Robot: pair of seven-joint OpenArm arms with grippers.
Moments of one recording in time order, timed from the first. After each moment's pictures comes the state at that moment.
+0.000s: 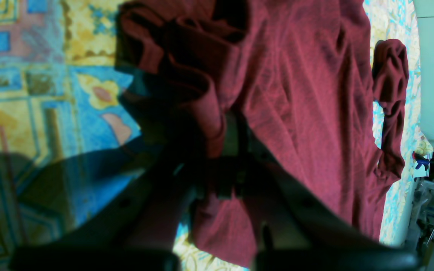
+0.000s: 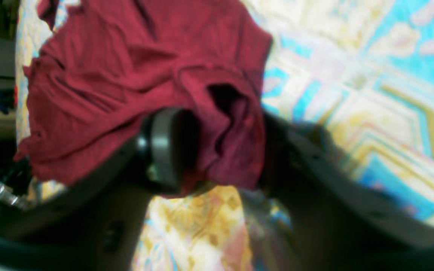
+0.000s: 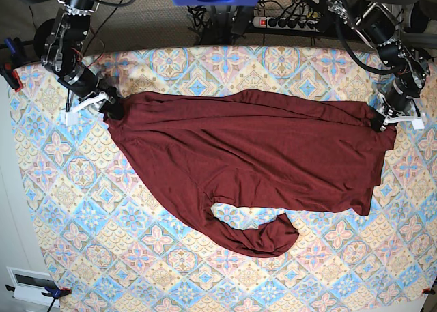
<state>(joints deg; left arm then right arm) -2.5 -15.3 -49.8 62.0 -46.2 -16.2 53.7 -13.6 12.8 27.0 82.0 54.5 23.8 -51.9</state>
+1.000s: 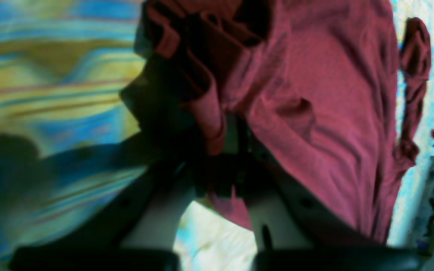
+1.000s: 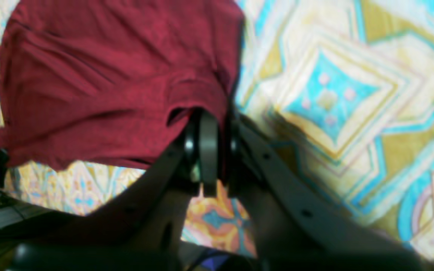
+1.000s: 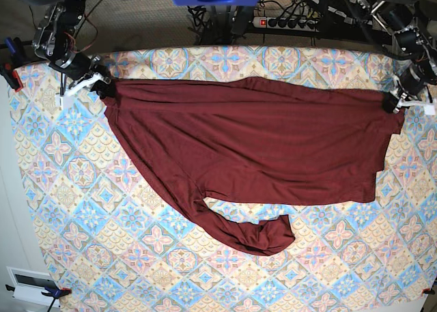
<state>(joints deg) 4.5 -23.4 -49.5 61.8 -53.0 -16.5 60.0 -21.3 12.6 31.9 89.4 54.7 23.9 -58.2</state>
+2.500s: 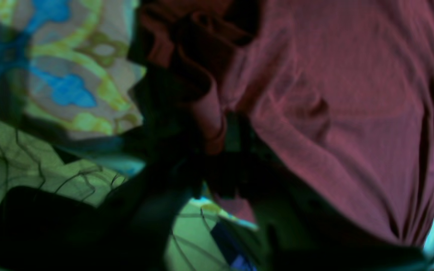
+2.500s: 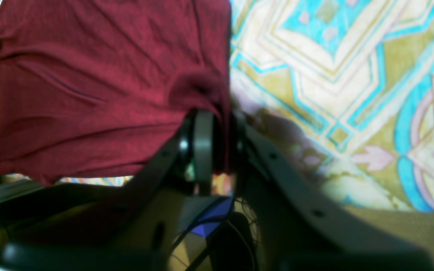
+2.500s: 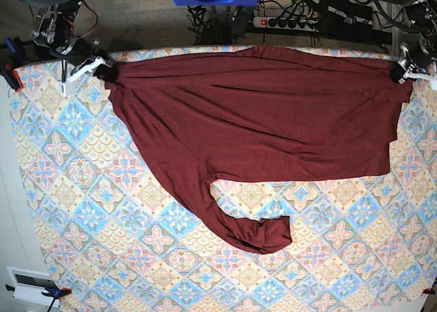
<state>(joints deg) 18.8 -26.7 -49.1 69.1 -57.9 -16.1 63.8 -26.7 12.6 31.9 94.0 54.0 23.7 -59.8</state>
